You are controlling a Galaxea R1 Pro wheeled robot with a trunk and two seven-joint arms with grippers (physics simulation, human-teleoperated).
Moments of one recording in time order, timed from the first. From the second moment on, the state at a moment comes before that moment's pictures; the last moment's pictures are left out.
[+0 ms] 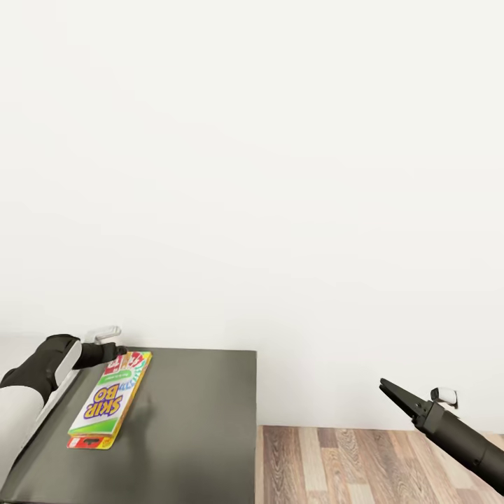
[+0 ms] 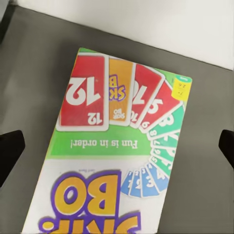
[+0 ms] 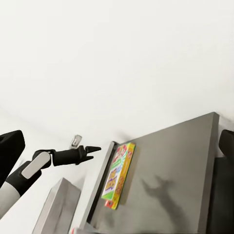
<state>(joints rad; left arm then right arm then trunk) -0.87 0.38 0.02 -0.52 0.22 0.69 -0.16 -0.02 -0.19 -0.50 -1.56 -0.71 0.87 0.98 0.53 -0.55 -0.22</state>
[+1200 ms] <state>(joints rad) -0.87 0.44 0.02 -0.44 0.21 0.64 -0.36 -0.02 -0.19 -0.50 -1.56 -0.71 0.88 0.98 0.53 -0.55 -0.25</state>
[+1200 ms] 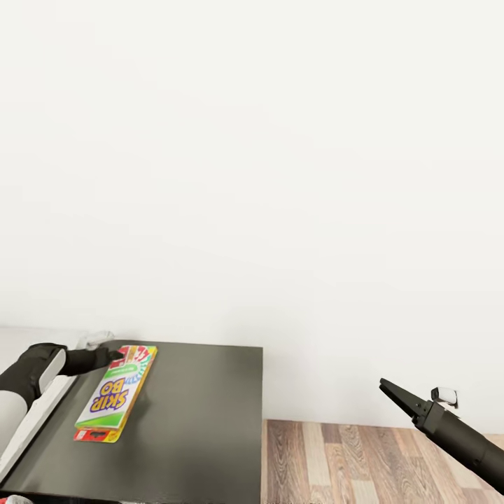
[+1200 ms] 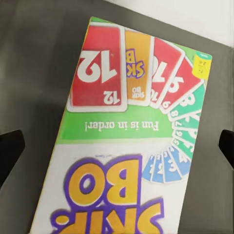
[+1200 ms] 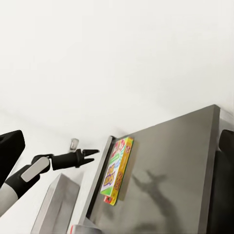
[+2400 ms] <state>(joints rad) -0.87 0.46 0.01 -0.41 0.21 0.56 -0.47 -0.02 -0.19 -0.50 -1.56 -0.71 0.88 0.98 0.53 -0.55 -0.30</state>
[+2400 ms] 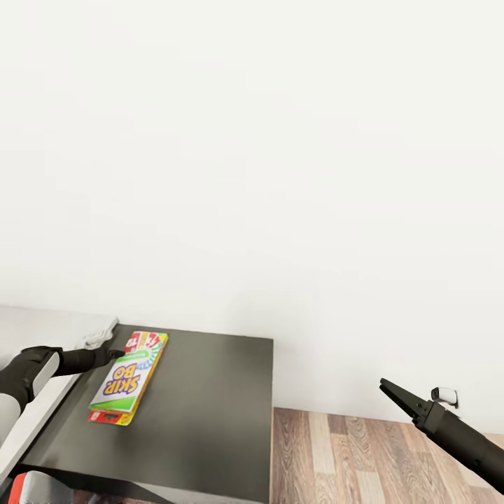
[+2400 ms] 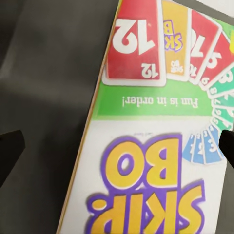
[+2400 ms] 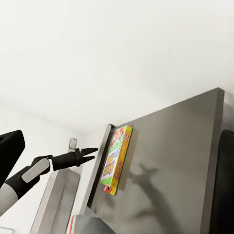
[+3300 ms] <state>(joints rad) -0.87 0.44 0.02 -0.42 0.22 0.56 -0.51 -0.02 -0.19 -0.49 -1.56 -0.71 0.87 0.99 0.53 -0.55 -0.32</state>
